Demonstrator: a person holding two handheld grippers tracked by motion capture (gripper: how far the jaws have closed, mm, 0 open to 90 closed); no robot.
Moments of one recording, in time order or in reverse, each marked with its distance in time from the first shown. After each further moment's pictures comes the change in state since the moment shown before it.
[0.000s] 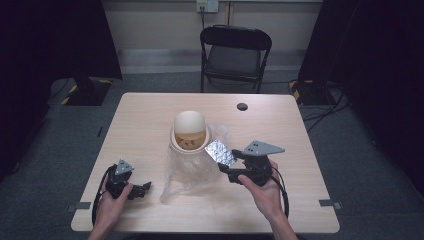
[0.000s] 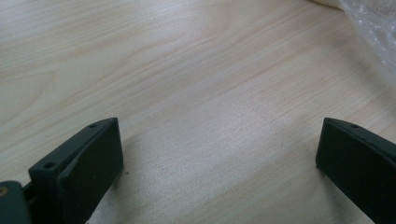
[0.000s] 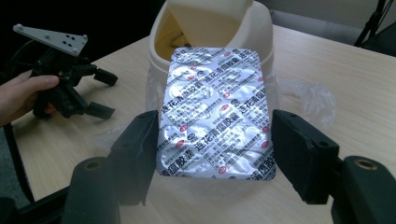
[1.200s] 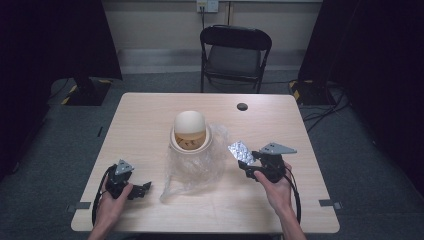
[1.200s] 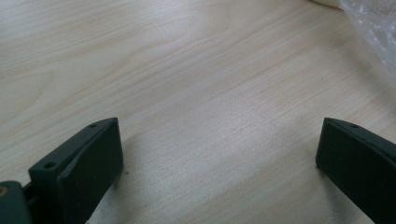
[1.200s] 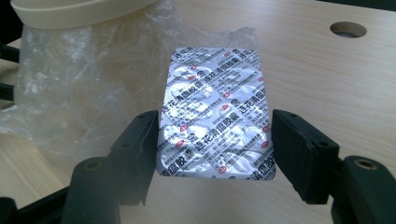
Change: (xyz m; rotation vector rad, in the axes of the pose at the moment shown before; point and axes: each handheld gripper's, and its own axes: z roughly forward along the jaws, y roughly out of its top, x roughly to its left) left arm 0.000 0.000 0.000 -0.001 0.000 -0.003; right arm -0.061 -0.050 0.007 0.057 -0.152 0.098
